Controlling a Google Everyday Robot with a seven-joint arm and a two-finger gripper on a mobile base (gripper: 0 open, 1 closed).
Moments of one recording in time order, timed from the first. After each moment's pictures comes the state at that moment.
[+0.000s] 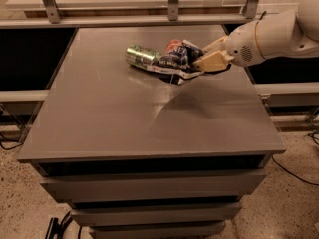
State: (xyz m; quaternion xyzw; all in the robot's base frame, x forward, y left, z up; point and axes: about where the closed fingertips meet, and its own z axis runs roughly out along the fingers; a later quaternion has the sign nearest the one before) arm 0.612 -0.119 0.921 -0.46 0.75 0.21 0.43
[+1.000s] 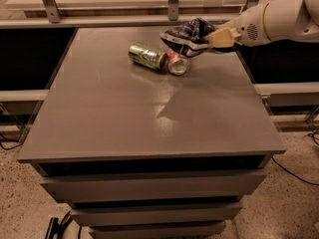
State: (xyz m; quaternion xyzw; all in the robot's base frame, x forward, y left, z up) arm 0.677 -0.158 0.952 -0.37 0.78 0.18 0.47
